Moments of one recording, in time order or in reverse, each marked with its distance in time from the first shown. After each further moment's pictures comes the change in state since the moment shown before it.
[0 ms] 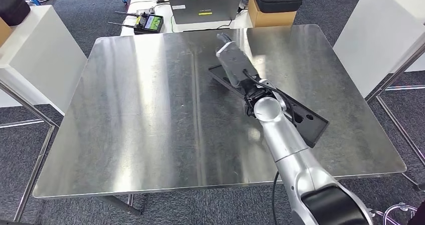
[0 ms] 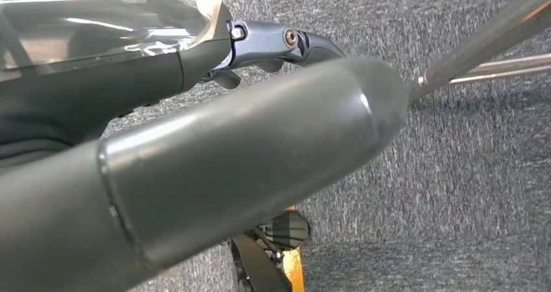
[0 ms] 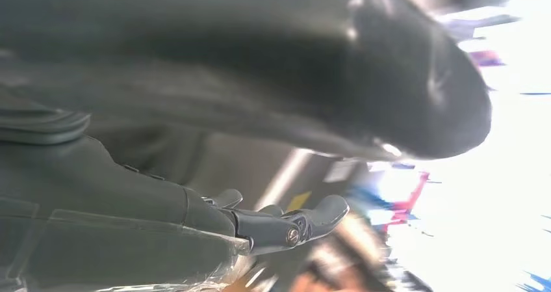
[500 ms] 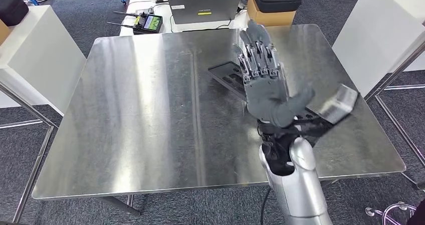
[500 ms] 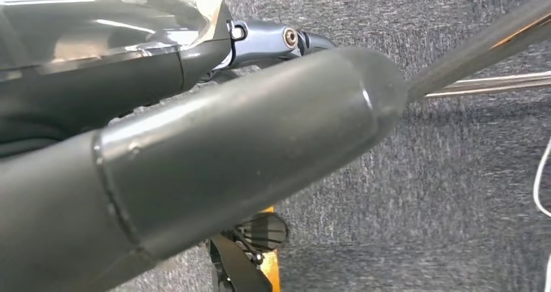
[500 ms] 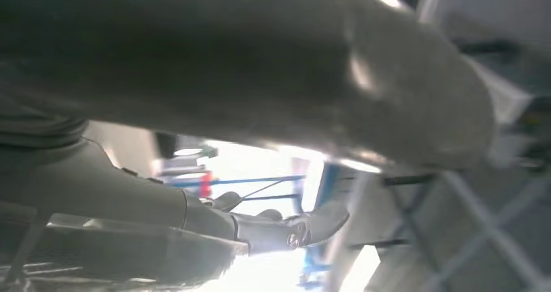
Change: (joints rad) left arm 0.022 -0.006 0.052 0.001 0.010 -0.006 -0.109; right arm 0.411 -0.003 -0.018 -0.689 -0.679 0.267 -0.232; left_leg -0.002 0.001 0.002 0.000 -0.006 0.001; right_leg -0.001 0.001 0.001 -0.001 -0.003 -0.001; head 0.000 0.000
